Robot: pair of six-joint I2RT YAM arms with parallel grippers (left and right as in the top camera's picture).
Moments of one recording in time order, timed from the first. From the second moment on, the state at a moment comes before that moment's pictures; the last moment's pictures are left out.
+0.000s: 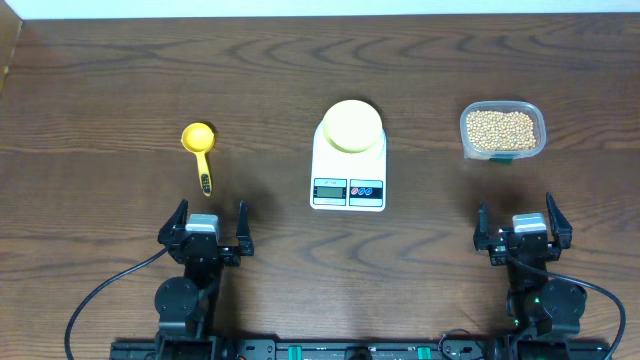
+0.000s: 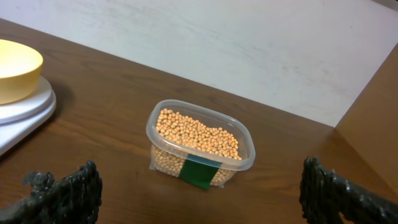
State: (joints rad) left arm -0.04 0.01 0.03 -0.13 0.02 0.03; right arm -0.05 0.01 0.01 -0.07 -0.05 -0.31
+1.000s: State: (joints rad) left arm -0.04 0.01 0.03 -0.13 0.00 0.03; right arm -0.05 0.01 0.01 -0.07 -0.05 -0.31
